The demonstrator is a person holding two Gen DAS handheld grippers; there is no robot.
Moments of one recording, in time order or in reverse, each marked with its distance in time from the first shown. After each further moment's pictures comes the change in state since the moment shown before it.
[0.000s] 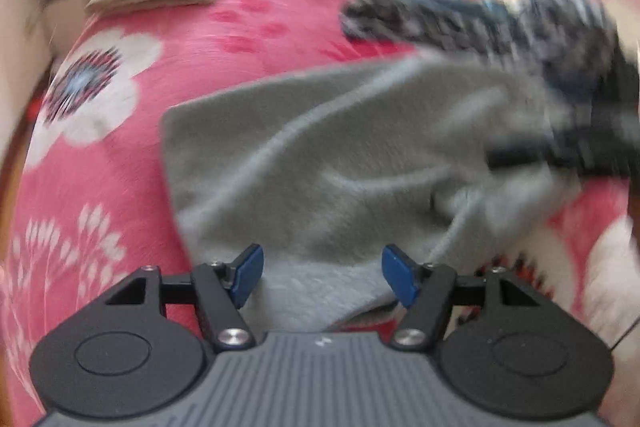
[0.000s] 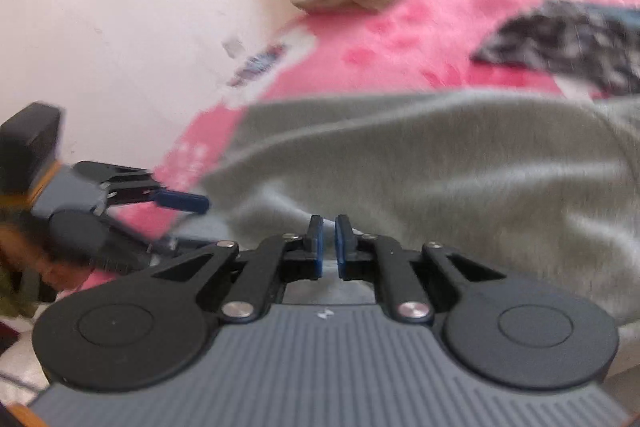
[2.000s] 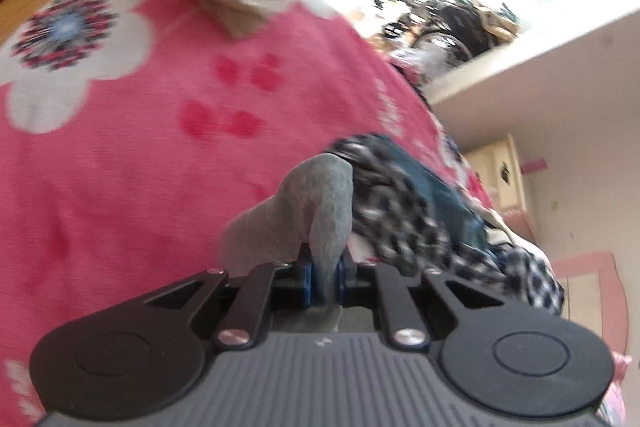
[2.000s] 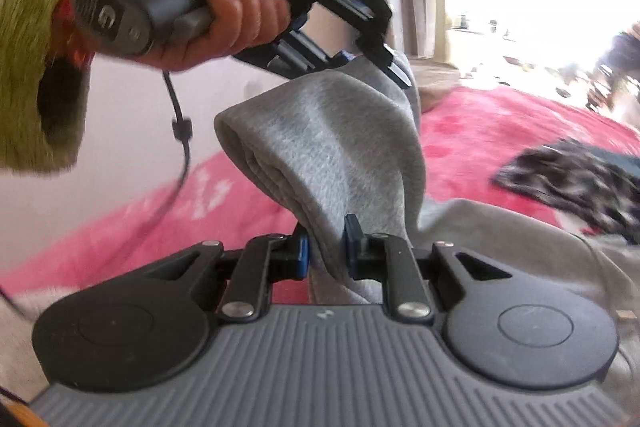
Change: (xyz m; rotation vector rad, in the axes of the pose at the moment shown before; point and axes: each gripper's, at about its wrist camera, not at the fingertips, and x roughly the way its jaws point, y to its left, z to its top) left arm 0.008 -0.033 0.175 -0.682 -0.065 -0.190; right arm -0.023 0.053 -0.004 -0.242 -0.236 -0.107
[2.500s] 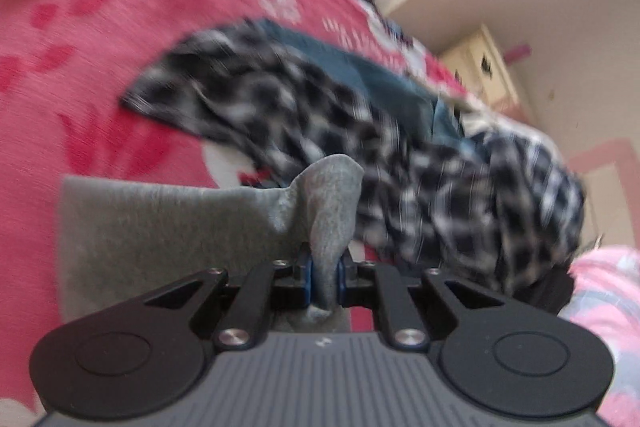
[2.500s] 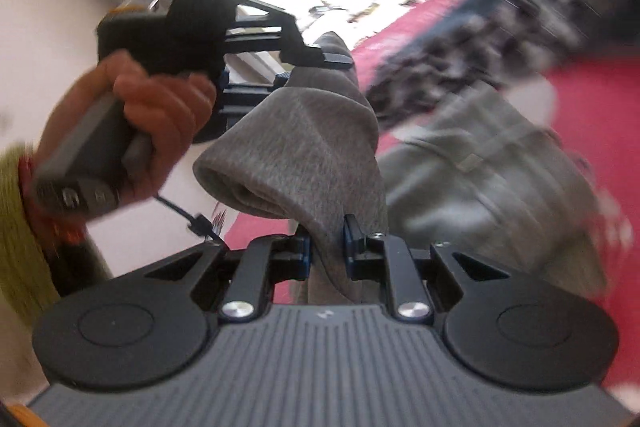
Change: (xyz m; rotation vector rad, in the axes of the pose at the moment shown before) left arm 0.153 -0.160 -0.091 0.253 0.198 0.035; right arm -0.088 -0.143 -0.070 0.831 -0.152 -0.125
